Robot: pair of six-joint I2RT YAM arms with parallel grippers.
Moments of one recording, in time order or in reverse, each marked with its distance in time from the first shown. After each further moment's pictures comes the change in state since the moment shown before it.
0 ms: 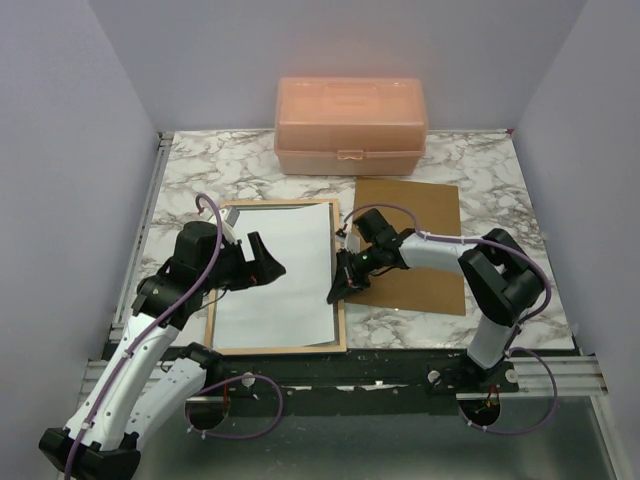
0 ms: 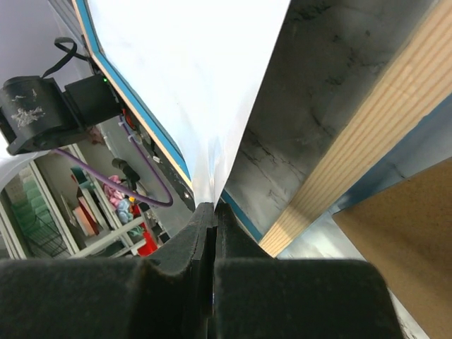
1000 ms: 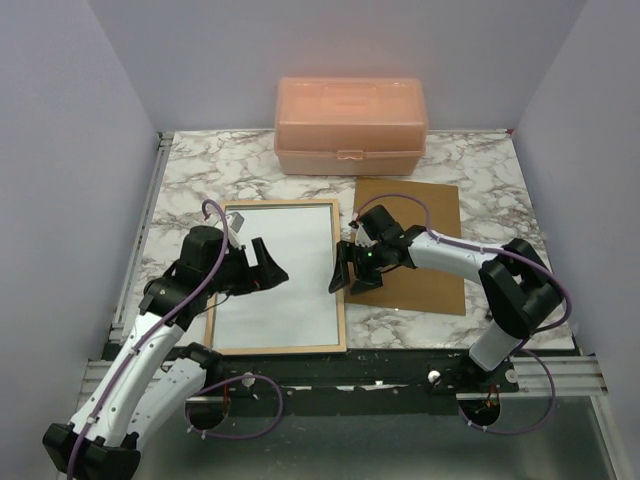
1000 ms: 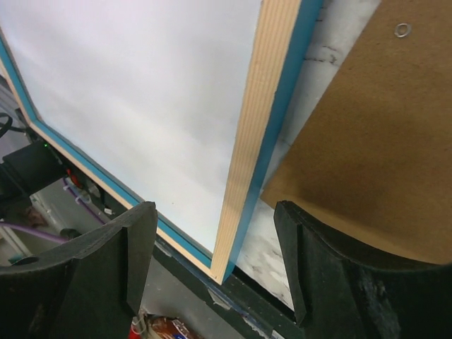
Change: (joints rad) left arm 0.000 -0.006 -0.065 0.025 0.023 -0.009; right arm 0.004 -0.109 0.010 -0.131 0.322 0.002
